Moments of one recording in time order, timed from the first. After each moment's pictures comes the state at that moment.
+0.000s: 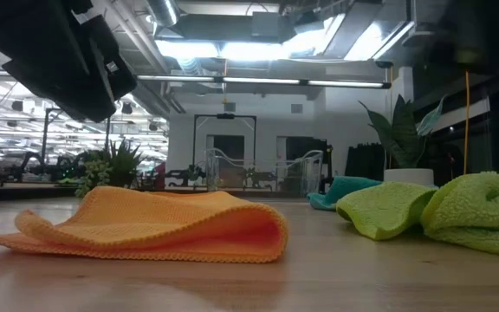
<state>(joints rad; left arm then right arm) -0.64 1.72 0.95 0.00 -0.21 -0.67 0.63 1.69 1.15 -0.36 0.11 0.88</state>
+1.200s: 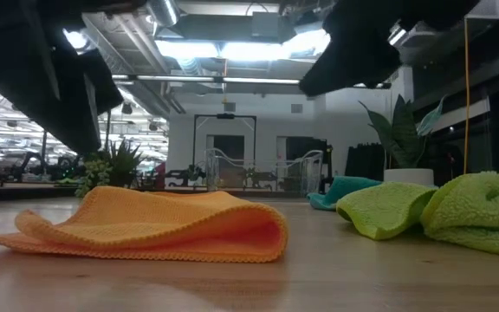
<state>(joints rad) -0.64 1.73 0.95 -0.08 -0.22 -0.73 0.58 1.82 1.13 -0.06 0.28 0.46</state>
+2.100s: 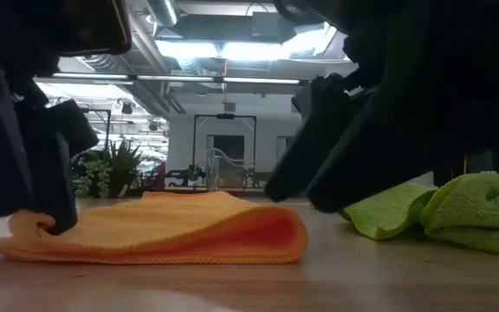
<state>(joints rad) -0.69 1.85 0.95 0.01 -0.28 -0.89 0.56 2.02 1.13 0.12 0.23 0.22</state>
